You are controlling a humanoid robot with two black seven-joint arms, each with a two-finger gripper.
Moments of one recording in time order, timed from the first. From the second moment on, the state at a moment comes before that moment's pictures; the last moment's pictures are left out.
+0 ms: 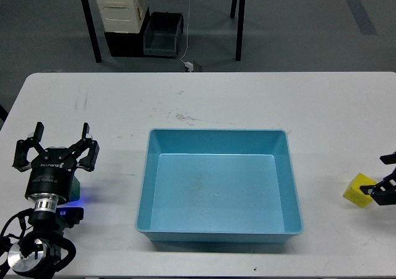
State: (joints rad) left arm 0.15 0.19 -1.23 -1.47 -0.31 -0.41 -0.34; right arm 0.87 -1.03 0.19 1.39 -2.18 0.45 0.49
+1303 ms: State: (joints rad) left arm 0.15 0.19 -1.24 -1.45 -0.31 -0.41 -0.35; right arm 0.85 -0.91 0.10 1.28 -2.18 0.35 0.49
